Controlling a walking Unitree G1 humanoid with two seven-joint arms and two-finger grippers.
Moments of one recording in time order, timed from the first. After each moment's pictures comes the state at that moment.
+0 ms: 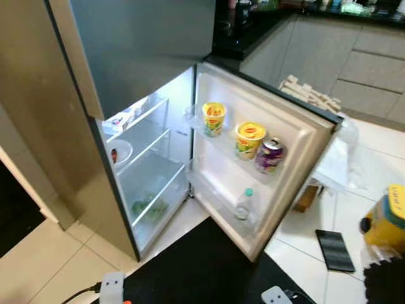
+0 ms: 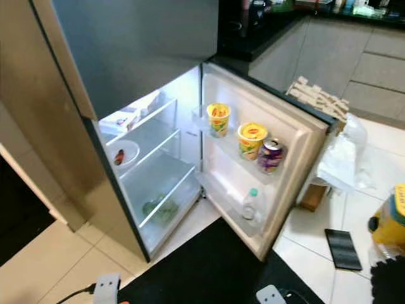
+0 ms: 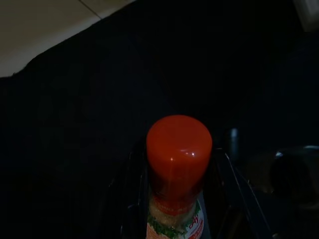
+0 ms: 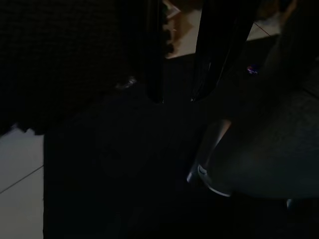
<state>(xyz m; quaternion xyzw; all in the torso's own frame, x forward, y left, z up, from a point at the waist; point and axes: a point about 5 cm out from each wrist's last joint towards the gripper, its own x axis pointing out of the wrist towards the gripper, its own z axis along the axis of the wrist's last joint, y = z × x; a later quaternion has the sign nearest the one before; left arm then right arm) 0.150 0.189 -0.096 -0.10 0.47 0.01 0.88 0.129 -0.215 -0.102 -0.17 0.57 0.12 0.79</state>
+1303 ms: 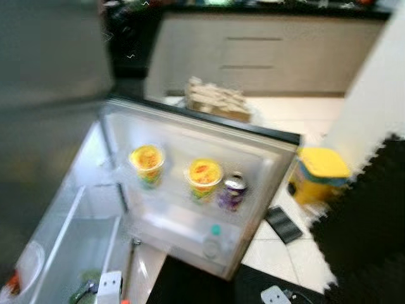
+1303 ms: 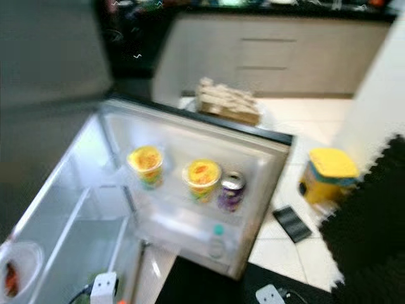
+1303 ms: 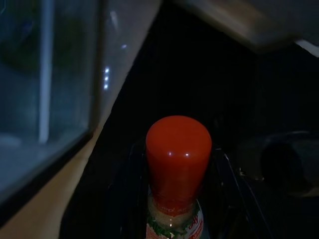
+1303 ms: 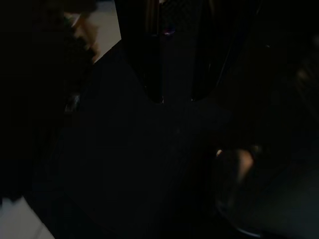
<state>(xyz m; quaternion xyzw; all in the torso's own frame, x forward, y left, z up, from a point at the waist) 0.149 0.190 -0.095 -0.10 0.46 0.00 0.88 0.132 -0.212 -0.102 -0.17 0.57 0.12 0.80</state>
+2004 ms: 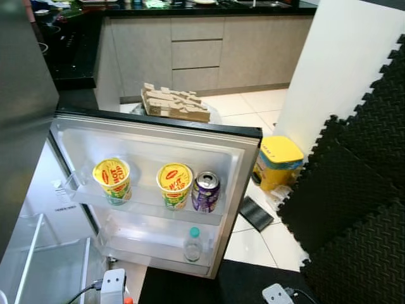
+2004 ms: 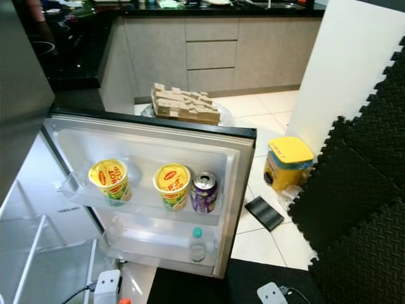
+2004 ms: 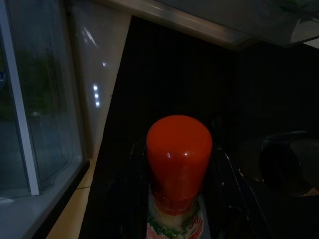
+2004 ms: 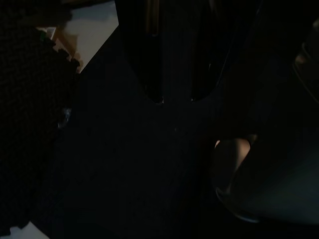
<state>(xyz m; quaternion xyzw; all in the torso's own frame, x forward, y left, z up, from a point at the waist) 0.152 0.186 -0.095 -0.10 0.46 -0.01 0.88 0.139 -0.212 -0.099 -0.16 0.56 0.11 0.81</state>
